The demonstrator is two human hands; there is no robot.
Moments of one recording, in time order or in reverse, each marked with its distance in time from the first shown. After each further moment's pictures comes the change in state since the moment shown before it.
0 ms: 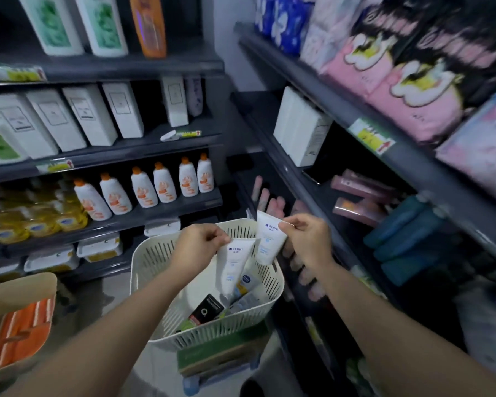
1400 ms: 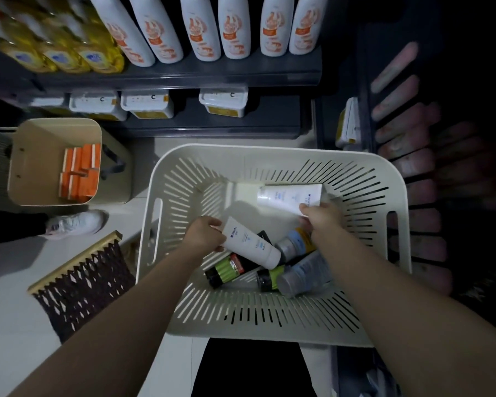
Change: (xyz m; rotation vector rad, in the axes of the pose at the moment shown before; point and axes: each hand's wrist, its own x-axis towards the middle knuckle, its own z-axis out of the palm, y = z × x) left_hand 0.047 -0.272 0.067 -0.262 -0.038 -1.070; right_hand 0.054 0.201 0.277 0.094 -0.325 0.995
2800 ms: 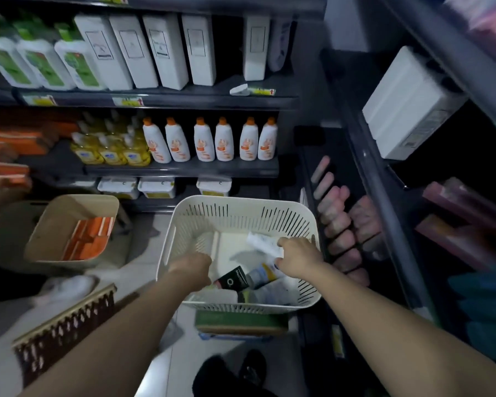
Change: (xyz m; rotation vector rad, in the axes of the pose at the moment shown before) left_hand -0.156 0.013 -0.022 1.221 0.138 0.411; right_hand -0.197 -0.045 -0.117 -1.438 -0.099 -0.852
